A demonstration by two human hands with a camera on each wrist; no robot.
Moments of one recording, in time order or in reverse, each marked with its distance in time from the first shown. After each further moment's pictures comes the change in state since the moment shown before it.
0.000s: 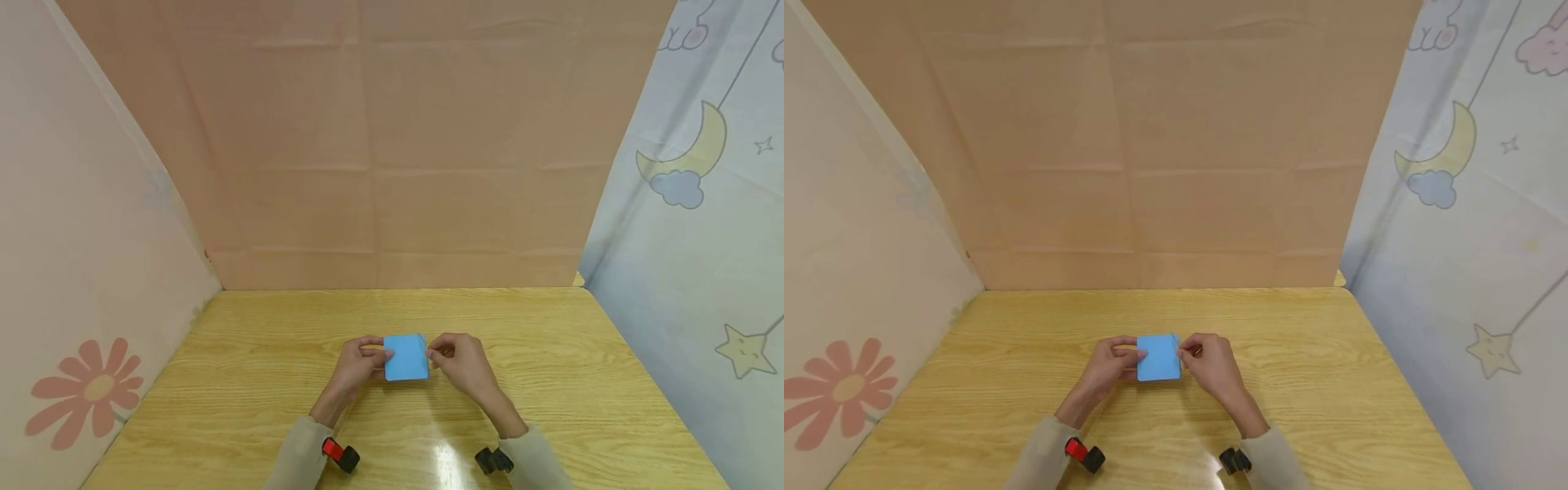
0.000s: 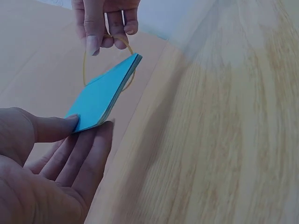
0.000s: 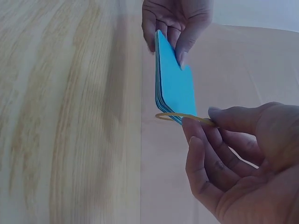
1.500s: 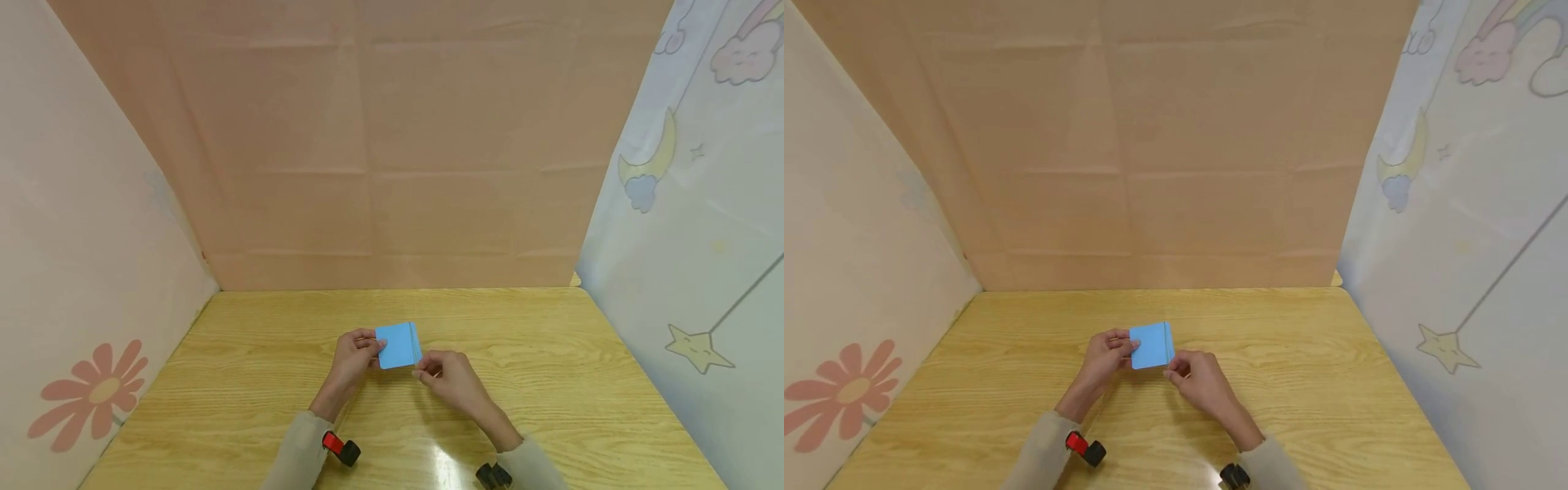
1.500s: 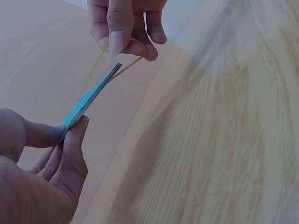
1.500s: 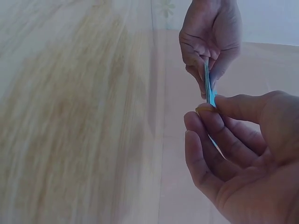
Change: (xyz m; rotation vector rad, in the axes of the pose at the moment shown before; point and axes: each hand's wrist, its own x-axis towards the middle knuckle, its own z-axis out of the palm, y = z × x) left_hand 0.008 0.008 0.002 -0.004 0.133 0.017; right_hand -0.014 0.011 0.016 -0.061 -0.144 -0.122
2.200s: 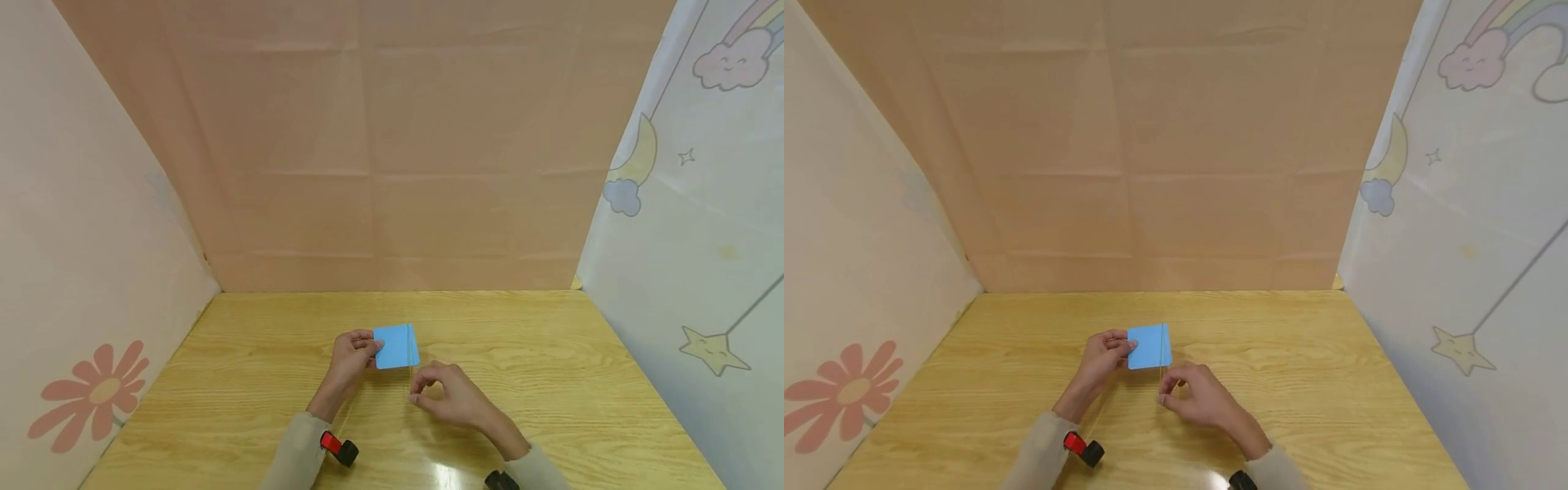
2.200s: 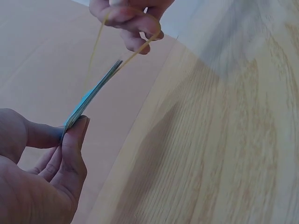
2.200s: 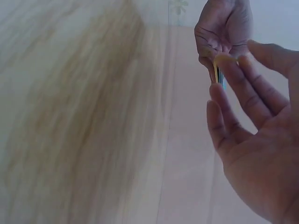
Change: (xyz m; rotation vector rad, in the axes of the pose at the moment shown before) left_hand 0.003 0.000 -0.004 0.019 0.034 0.004; right_hand -0.010 0.010 -0.001 -0.008 -0.160 -0.266
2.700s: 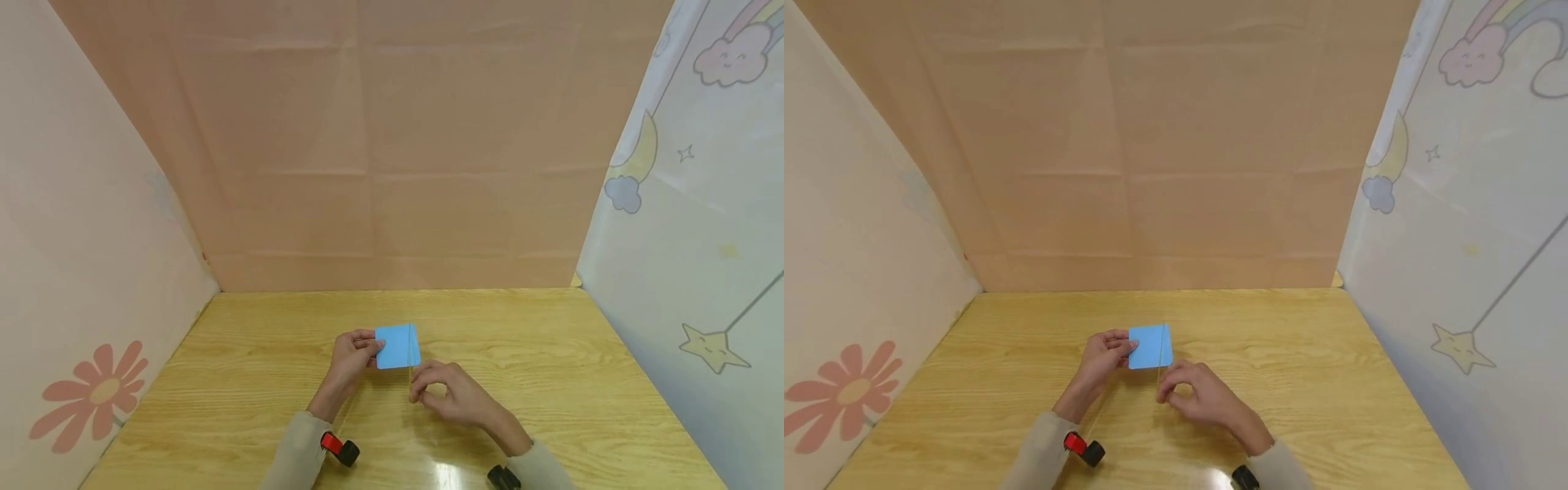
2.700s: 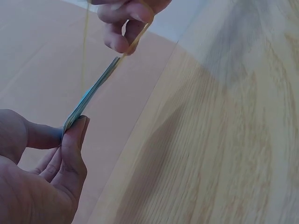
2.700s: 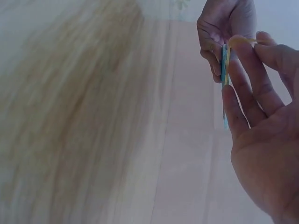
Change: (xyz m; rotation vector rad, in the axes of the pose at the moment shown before) left_hand -0.002 0.002 0.003 0.008 0.004 -0.010; right_hand -0.001 0.004 -0.006 0.123 -0.015 -0.259
